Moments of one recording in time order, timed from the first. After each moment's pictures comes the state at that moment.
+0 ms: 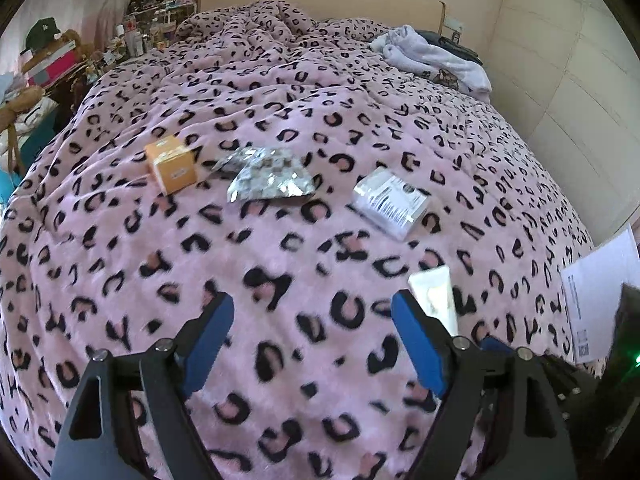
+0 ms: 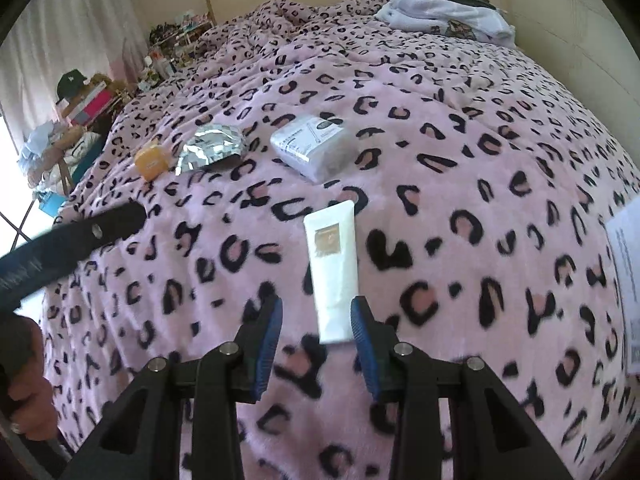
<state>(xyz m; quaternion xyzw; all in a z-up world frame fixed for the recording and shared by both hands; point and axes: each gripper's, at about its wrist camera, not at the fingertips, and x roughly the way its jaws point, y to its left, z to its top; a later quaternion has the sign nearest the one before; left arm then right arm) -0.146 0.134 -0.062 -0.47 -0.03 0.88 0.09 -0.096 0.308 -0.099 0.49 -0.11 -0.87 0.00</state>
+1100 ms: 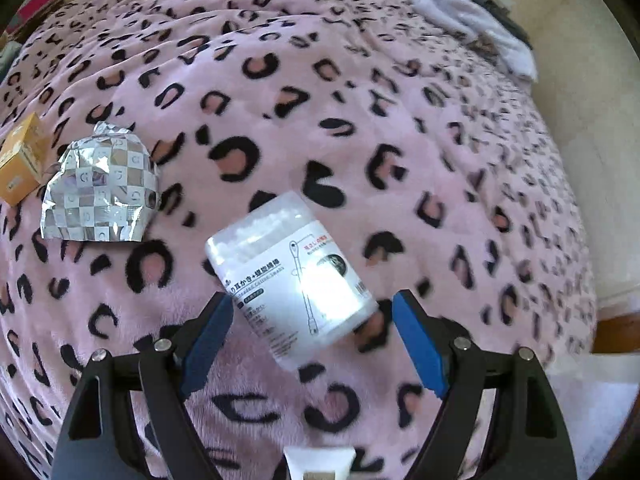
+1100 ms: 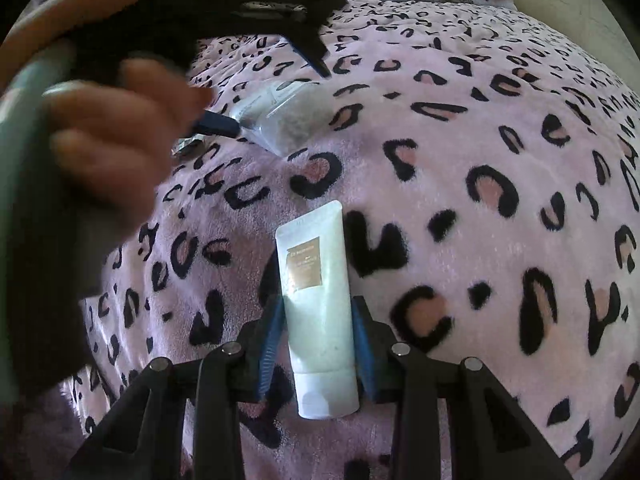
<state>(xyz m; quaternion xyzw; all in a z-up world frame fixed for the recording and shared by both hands) -0.302 0.264 -0.142 -0.59 -0.10 0.80 0.05 -0.122 0.332 -0.163 0.49 -0.17 -0.86 0.03</state>
